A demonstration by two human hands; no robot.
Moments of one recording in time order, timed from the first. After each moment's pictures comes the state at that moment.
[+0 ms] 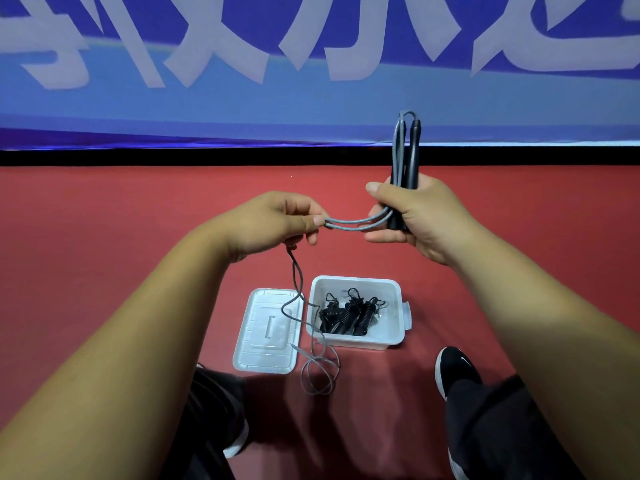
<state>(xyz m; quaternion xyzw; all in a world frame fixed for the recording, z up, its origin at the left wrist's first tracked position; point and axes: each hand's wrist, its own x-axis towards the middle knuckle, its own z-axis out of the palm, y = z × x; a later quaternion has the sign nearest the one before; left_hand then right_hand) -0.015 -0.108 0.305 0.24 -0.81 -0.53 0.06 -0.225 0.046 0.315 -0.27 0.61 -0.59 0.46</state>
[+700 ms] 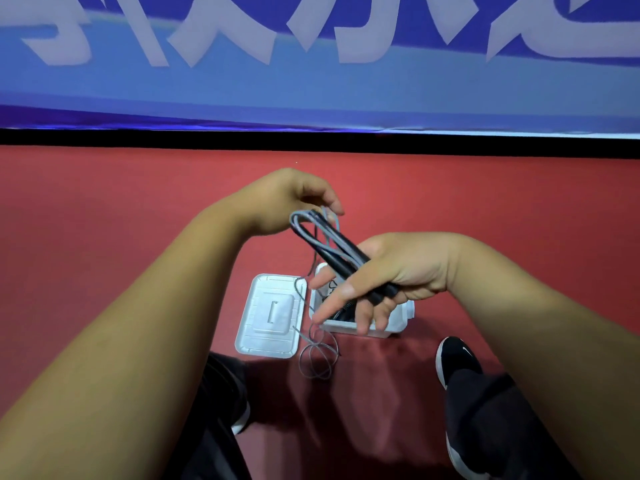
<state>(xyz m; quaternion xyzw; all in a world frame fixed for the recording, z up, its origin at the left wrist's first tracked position) -0.021 -0.114 0.306 0.22 -0.90 -0.37 0.05 -0.188 0.065 0.299 -0.42 0.45 -0.19 0.76</state>
